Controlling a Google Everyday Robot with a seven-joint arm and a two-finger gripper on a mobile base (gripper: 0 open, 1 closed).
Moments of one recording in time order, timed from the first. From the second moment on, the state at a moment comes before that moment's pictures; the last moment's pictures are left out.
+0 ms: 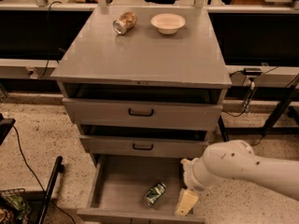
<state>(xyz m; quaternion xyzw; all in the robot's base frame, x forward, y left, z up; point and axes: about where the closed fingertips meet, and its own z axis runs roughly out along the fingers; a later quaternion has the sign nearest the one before) 0.419 -0.110 0.534 -0.60 0.77 0.11 0.16</state>
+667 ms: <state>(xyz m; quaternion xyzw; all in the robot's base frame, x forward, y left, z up) 0.444 -0.083 0.487 -0.66 0.71 0.09 0.24</state>
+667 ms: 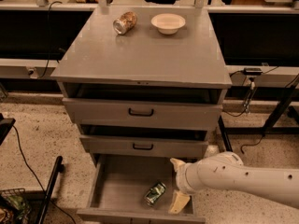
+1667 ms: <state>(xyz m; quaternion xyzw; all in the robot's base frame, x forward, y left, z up) 0.494 -0.068 0.441 -0.71 0.66 0.07 0.23</state>
